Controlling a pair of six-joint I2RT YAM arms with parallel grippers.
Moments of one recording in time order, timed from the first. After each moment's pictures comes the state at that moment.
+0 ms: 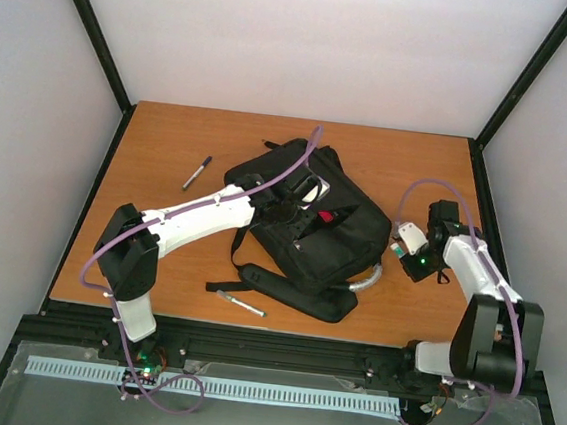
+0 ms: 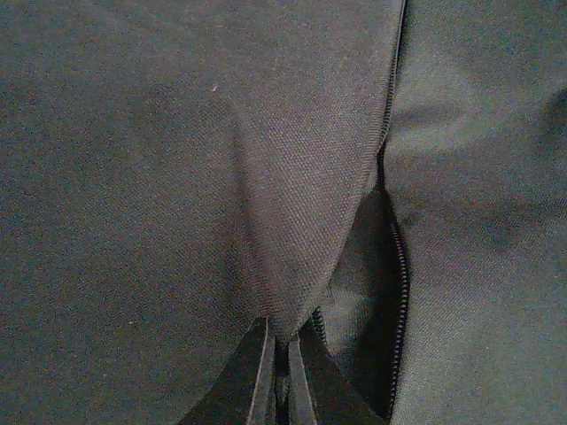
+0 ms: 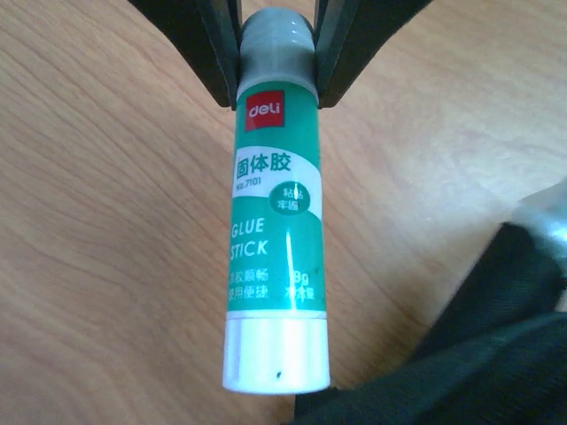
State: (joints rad) left arm -0.85 1.76 1.46 -0.68 -0.05 -0.17; right arm -0.07 1.39 0.81 -0.82 -0.07 -0.70
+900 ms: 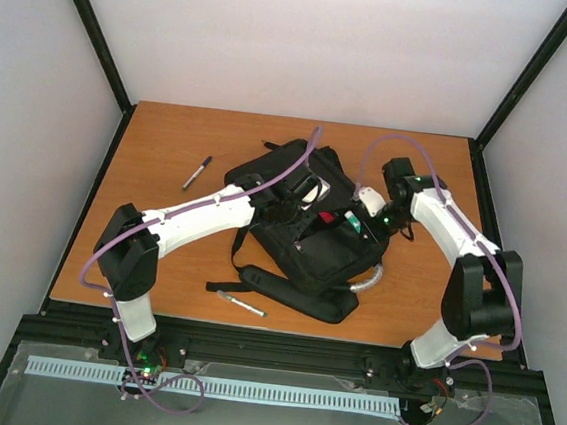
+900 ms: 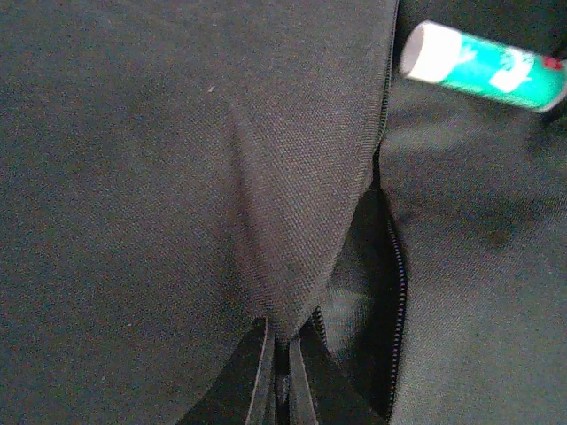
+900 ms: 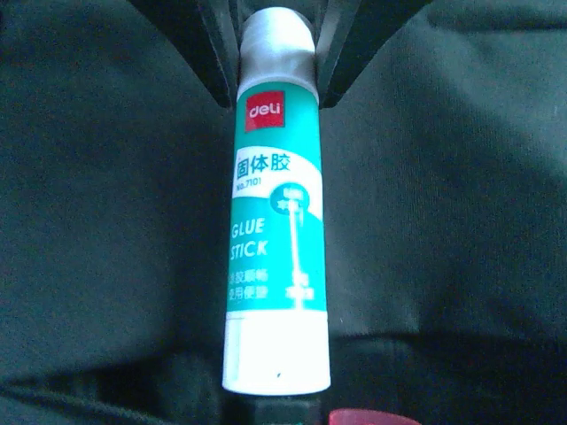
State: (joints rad) left arm -0.85 1.76 1.46 -0.68 -0.04 -0.18; right arm 0.23 1.59 1.23 -1.04 -0.27 -0.47
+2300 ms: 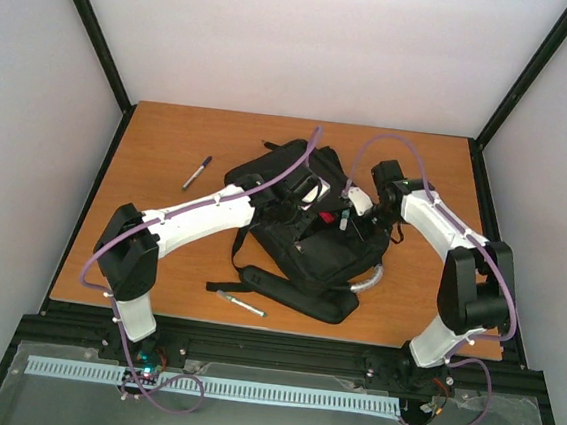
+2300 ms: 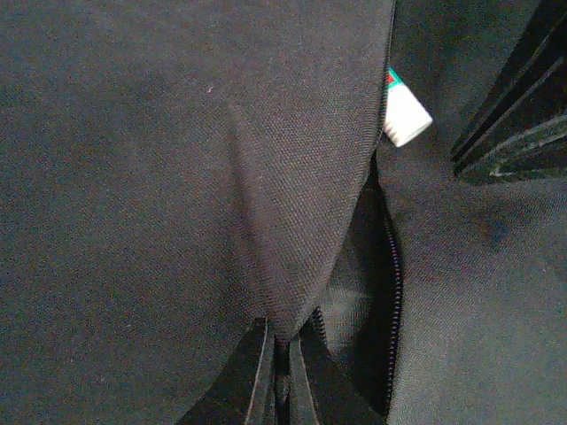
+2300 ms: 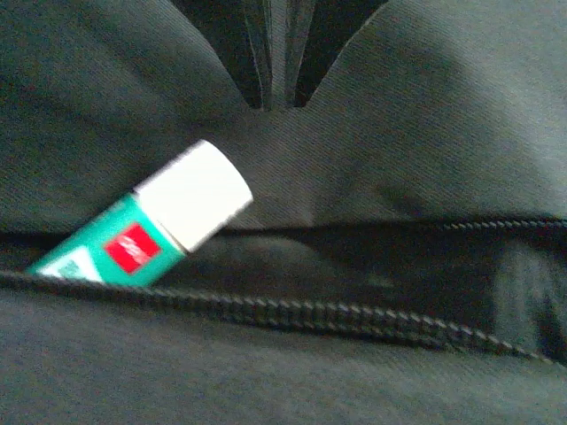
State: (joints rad) left arm -0.85 1.76 1.46 -0.68 -0.03 -0.18; right arm 0.28 1.65 1.21 -0.92 -0.40 -0.36
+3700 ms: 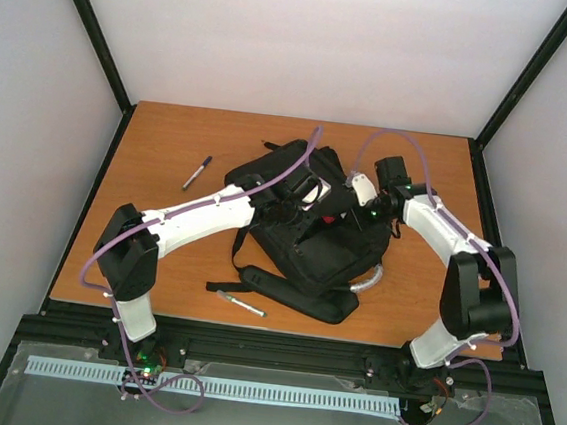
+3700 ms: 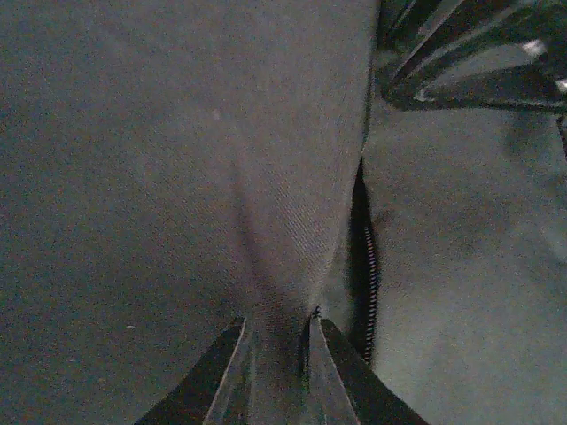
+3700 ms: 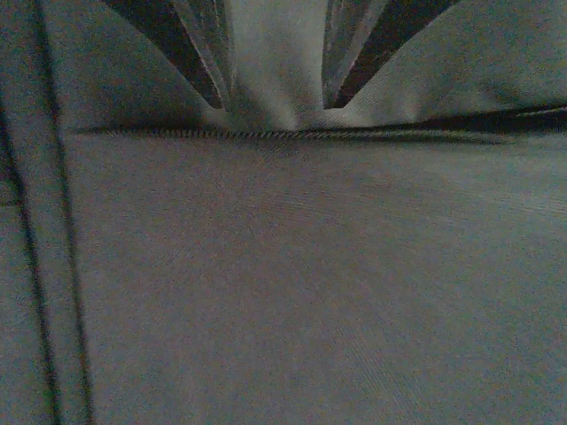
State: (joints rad) left arm -0.85 1.76 1.46 -0.68 -0.03 -0.18; right arm 0.27 1.65 1.16 -0.66 -0.33 -0.31
